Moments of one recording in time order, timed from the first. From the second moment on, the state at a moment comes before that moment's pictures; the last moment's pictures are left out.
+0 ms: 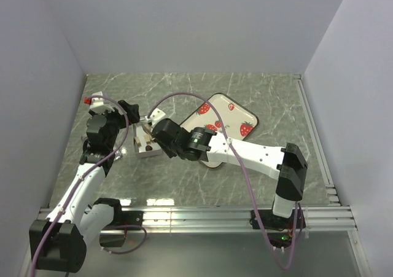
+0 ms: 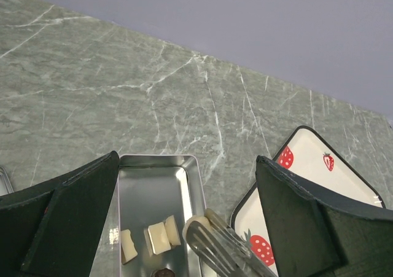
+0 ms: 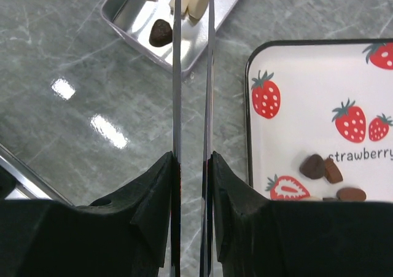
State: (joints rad) left arm -0.09 0.91 0.58 0.26 -0.04 -0.41; right arm 1.18 1.74 1.58 -0.64 0.38 0.21
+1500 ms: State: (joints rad) left arm -0.09 0.92 0.58 0.26 -0.04 -0.41; right arm 1.14 1.57 1.34 -0.60 0.40 0.26
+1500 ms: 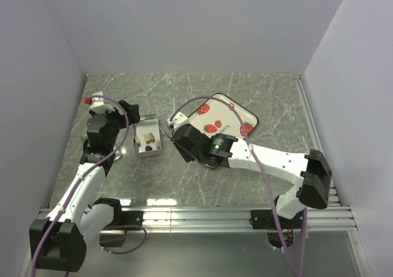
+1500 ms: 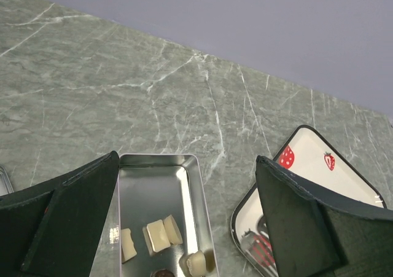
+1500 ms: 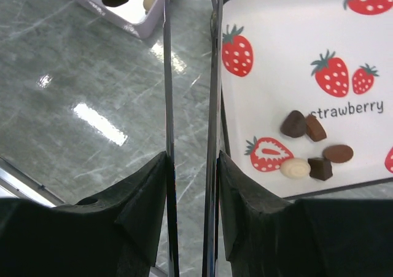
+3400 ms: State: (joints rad) left arm -0.09 0.94 0.59 0.26 -0.04 -0.41; right arm 1.12 1.11 0.84 -0.76 0.51 0.60
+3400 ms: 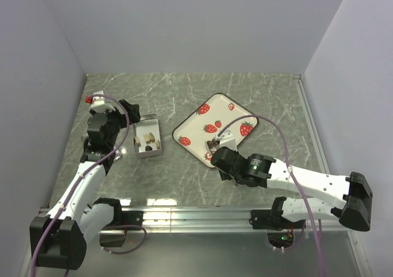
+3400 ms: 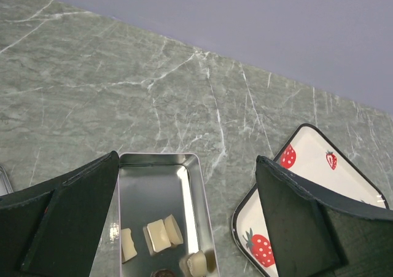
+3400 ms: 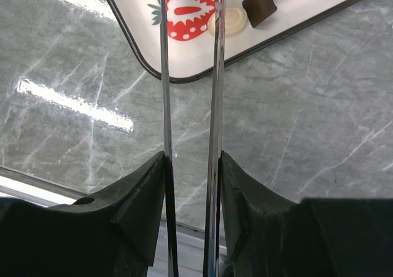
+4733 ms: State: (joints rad) left arm -0.09 0.94 0.59 0.26 -0.03 -0.41; right arm 1.07 1.16 0.84 -0.70 0.49 0.56
